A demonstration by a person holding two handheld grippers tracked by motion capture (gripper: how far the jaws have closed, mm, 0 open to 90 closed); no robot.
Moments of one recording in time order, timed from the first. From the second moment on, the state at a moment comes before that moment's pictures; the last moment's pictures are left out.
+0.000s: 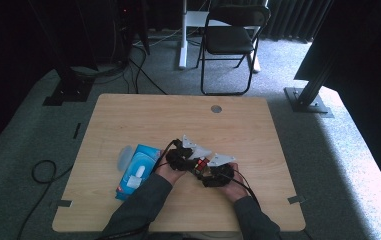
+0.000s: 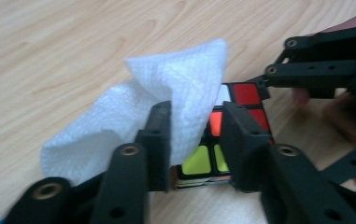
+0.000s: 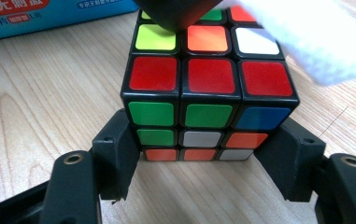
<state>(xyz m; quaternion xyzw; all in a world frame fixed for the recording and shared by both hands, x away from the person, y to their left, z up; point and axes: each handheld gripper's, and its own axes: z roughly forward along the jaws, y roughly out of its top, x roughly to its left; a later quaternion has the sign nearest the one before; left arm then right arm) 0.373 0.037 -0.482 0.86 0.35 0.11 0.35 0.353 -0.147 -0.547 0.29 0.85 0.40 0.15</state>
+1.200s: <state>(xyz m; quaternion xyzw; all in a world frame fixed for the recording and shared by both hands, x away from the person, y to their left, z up) 0.363 0.026 -0.479 0.87 0.32 0.15 0.33 0.353 -0.146 -0.547 0.29 0.86 0.40 0.15</state>
